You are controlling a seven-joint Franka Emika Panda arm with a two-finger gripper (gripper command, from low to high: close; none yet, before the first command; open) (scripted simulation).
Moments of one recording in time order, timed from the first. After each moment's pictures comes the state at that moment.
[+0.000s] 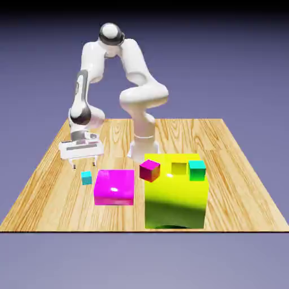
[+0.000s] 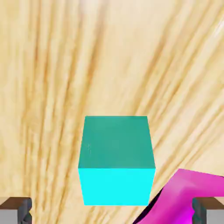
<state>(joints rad) 0.62 -0.74 -1.94 -2.84 0.59 3.06 1.65</state>
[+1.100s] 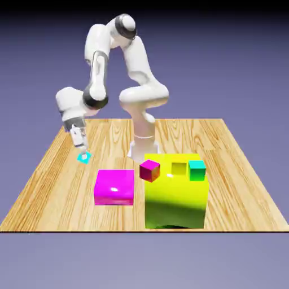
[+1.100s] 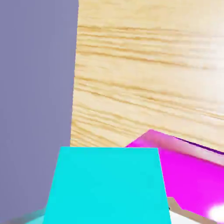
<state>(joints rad) 0.46 -0.49 -1.18 -2.71 0.16 2.63 1.02</state>
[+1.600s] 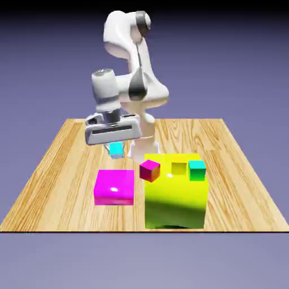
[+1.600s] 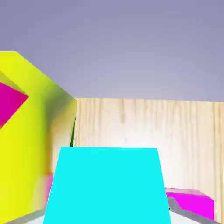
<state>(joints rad) 0.44 -0.38 -0.63 -2.57 -0.21 2.36 0.45</state>
